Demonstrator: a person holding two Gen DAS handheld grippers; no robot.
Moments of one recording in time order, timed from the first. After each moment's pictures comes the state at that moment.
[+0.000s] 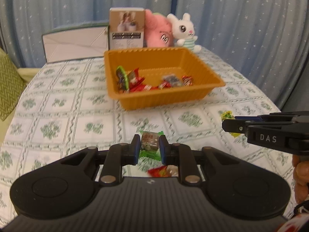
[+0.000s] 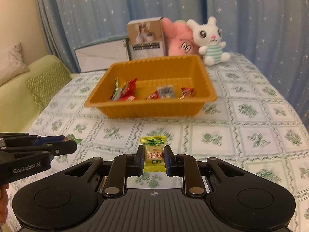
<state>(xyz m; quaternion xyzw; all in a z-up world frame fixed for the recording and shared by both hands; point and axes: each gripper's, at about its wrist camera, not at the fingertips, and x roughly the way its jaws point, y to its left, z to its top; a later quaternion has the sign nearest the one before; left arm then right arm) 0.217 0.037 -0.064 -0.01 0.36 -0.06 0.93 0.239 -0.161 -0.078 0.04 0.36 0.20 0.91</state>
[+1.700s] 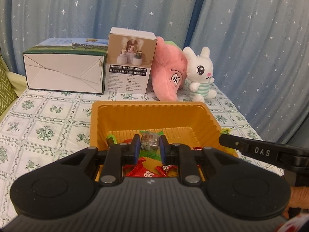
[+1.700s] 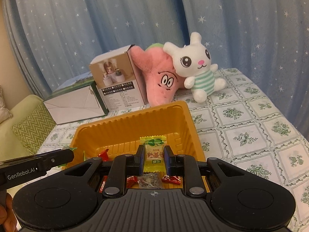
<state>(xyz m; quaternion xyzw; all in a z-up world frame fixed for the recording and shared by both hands) 0.388 0.053 -0.038 -0.09 0.33 -0.05 0.94 0.409 -0.170 -0.057 0.12 0.34 0.16 0.92</state>
